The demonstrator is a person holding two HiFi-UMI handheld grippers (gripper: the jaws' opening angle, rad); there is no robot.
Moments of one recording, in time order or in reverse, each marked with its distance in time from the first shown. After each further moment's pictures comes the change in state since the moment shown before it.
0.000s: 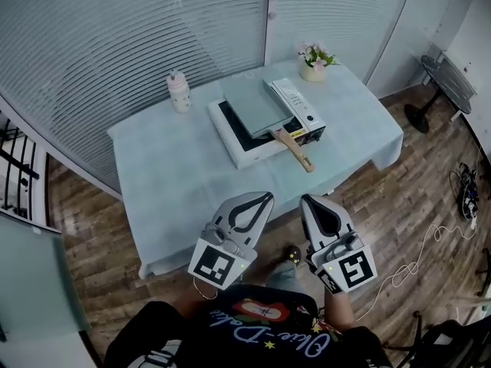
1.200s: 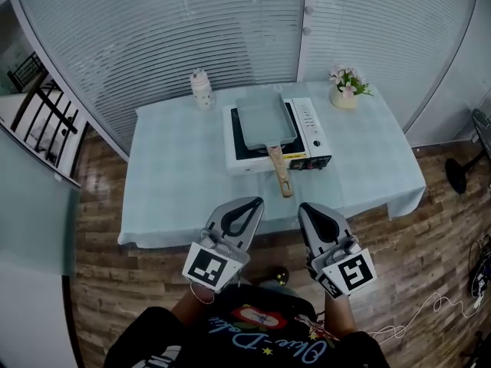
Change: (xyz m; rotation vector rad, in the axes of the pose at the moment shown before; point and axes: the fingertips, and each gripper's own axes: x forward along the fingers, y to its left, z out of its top) left arm 0.082 -0.022 -0.027 0.024 0.085 0.369; right arm -0.011 -0.110 -0.031 0.078 -0.024 0.345
